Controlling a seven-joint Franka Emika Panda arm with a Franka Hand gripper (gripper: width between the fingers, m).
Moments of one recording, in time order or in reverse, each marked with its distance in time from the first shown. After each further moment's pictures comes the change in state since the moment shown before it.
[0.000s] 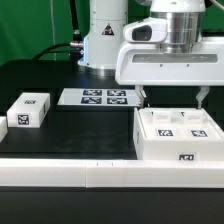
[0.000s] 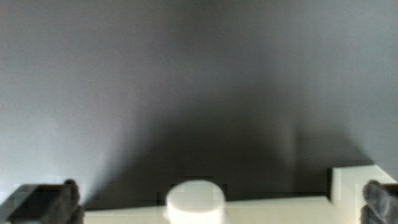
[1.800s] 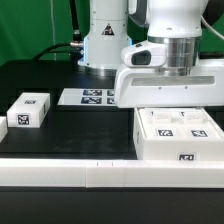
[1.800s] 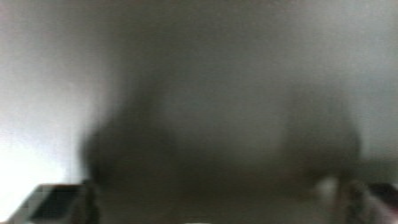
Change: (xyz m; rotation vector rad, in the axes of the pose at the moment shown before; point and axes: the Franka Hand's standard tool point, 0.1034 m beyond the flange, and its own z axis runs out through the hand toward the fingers) arm 0.010 -0.003 0.031 0.011 0.021 -0.068
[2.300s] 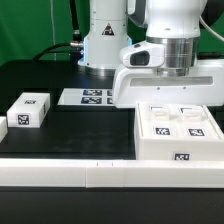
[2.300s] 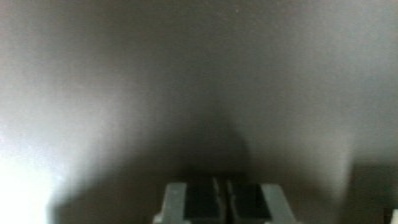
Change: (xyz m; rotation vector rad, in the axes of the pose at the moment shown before) arm -0.001 0.003 0.001 -0.003 -0.002 -0.004
